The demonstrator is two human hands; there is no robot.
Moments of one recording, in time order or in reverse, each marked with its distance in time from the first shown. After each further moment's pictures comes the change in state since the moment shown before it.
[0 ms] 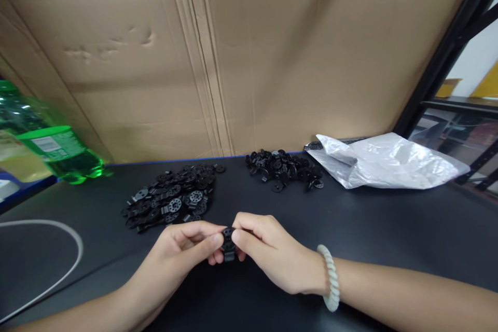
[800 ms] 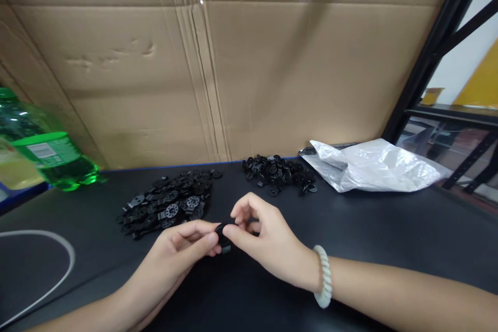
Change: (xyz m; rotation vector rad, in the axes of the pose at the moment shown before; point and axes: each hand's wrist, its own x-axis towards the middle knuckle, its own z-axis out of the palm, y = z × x) left_hand 0.001 -0.001 -0.001 -0.044 0.042 0.016; right_hand 0.007 0.005 0.001 0.101 0.284 -0.016
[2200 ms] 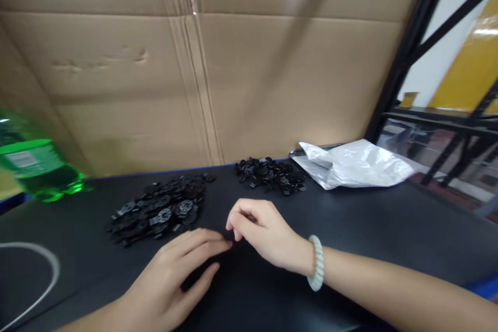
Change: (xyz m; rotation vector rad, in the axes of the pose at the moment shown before) left_hand -0.009 -0.003 -0.009 1.171 -0.246 0.778; right_hand 0.001 -0.016 -0.013 -0.193 -0.063 -0.028
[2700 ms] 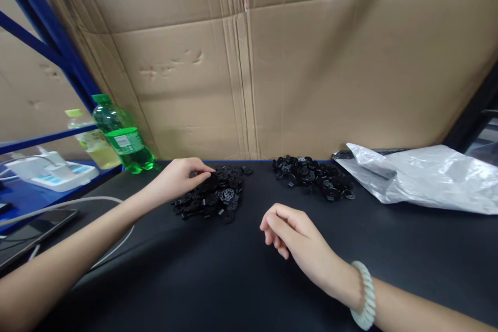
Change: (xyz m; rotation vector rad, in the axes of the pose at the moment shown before) left_hand 0.014 -0.099 -0.092 0.332 0.013 -0.494; right_hand -0.007 0.013 0.026 0.269 -0.066 0.179
